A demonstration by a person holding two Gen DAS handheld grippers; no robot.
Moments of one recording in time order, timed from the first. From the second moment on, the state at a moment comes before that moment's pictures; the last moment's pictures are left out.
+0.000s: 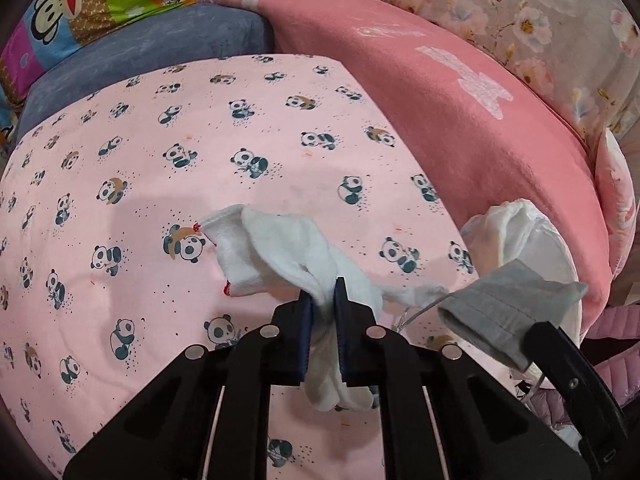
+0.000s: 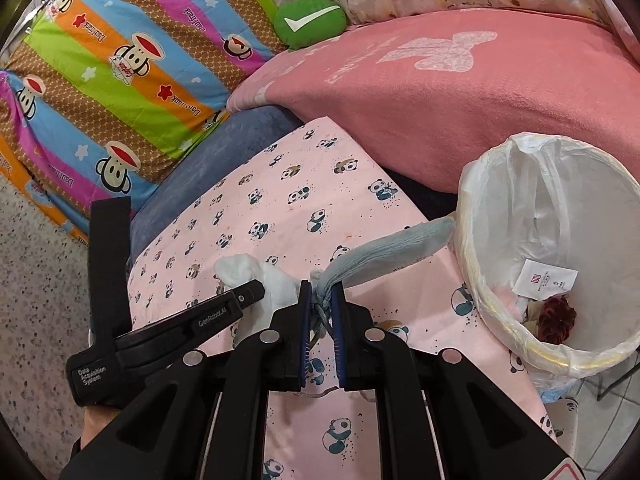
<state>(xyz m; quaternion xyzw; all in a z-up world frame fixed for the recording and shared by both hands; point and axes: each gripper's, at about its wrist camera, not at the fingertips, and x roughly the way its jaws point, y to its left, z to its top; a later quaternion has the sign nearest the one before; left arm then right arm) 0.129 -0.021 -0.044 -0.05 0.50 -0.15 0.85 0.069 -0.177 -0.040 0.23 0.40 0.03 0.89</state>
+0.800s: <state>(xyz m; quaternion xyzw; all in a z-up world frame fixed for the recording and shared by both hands) 0.068 -0.143 0.034 0.05 0.41 -0.27 0.87 0.001 -0.285 0.024 0.28 0.29 -0.03 0.92</state>
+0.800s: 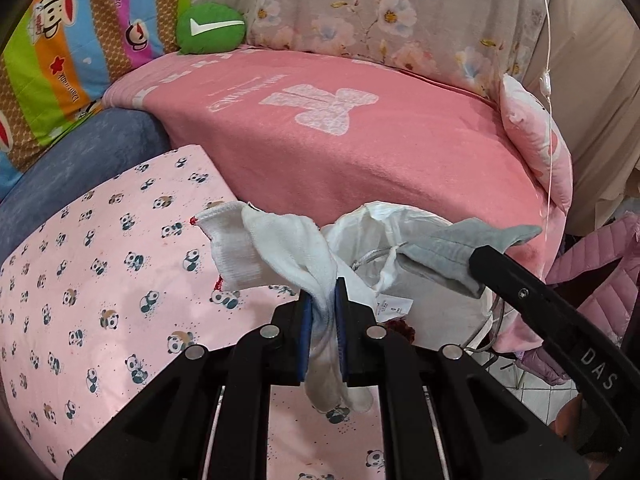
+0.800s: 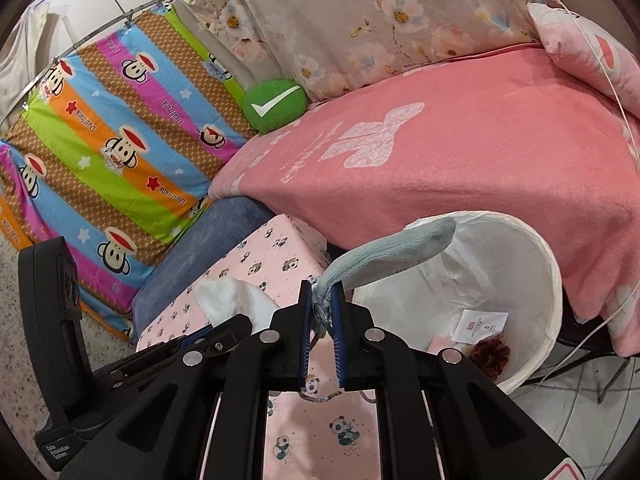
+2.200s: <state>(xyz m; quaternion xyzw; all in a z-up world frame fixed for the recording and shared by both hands) 0.086 -0.212 0.015 0.09 0.41 -0.28 0.86 0.015 -0.367 0.005 0.30 0.30 -0.09 0.90</state>
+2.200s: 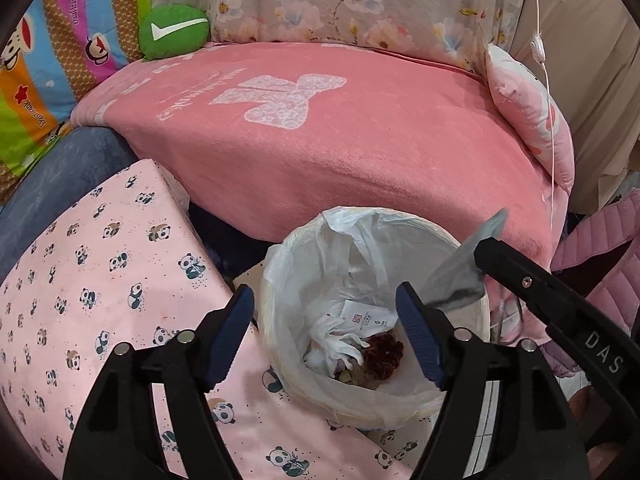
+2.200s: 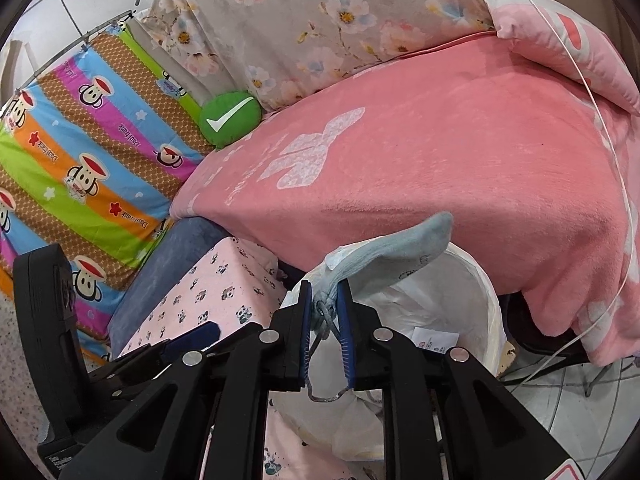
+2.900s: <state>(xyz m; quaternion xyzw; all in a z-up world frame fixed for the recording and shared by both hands) 0.066 -0.146 0.019 0.09 0.39 -0.21 0.89 -0.002 -0.316 0.012 0.20 0.36 -0.11 0.90</state>
